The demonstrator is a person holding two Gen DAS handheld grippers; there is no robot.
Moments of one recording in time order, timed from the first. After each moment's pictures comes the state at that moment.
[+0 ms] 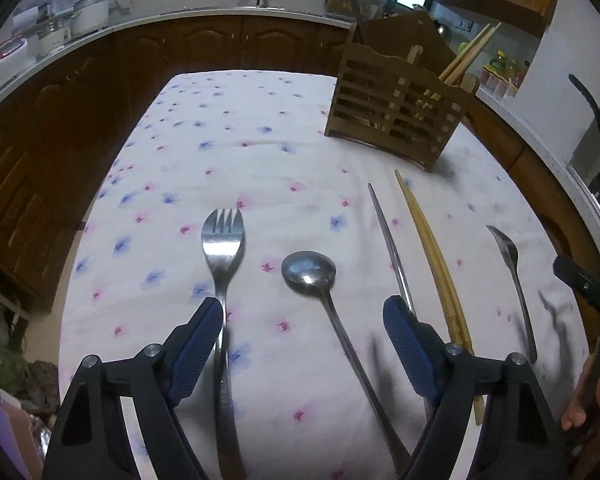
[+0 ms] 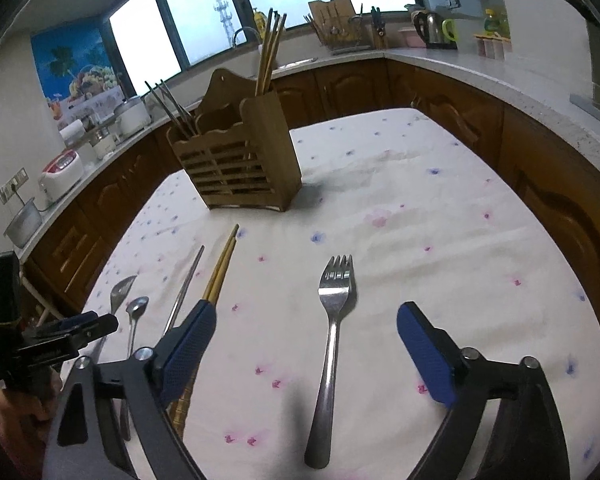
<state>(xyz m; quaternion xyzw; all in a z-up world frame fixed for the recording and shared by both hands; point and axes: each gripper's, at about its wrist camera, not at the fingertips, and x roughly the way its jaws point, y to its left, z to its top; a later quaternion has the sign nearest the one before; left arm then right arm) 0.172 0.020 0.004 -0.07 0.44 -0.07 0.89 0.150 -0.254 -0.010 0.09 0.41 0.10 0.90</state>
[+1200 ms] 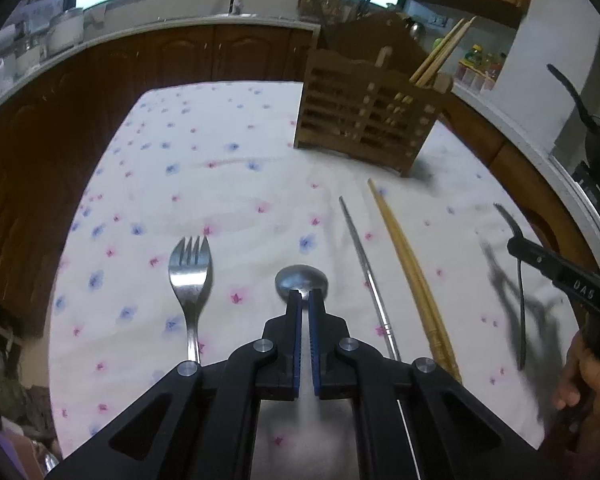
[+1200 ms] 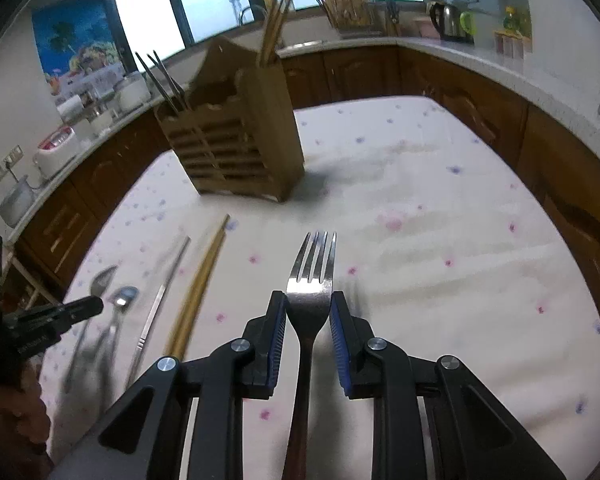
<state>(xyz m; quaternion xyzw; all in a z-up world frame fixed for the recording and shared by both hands) 0.182 0.012 0.009 -0.06 0.42 -0.11 0.90 0.180 -0.243 -0.020 0.06 0.43 0.11 0.90</state>
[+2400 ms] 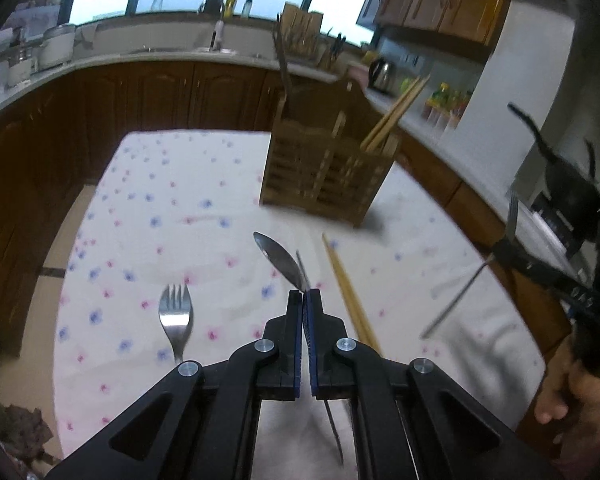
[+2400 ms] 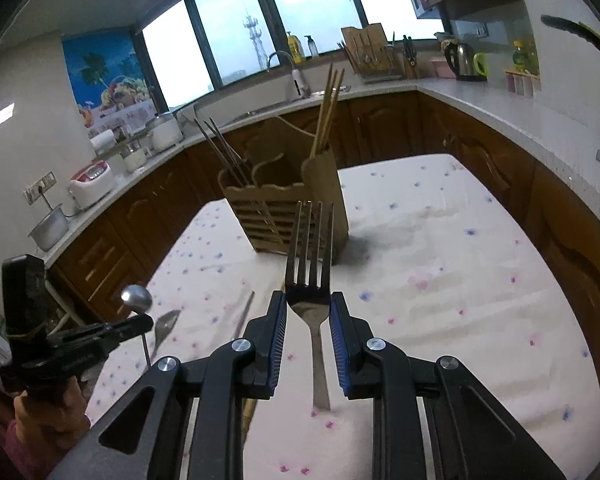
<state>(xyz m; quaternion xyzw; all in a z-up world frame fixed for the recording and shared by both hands) 0.156 0.025 0.052 -0.10 0.35 -0.16 0.92 0.158 -0.228 0.043 0.08 0.35 0.15 0.92</state>
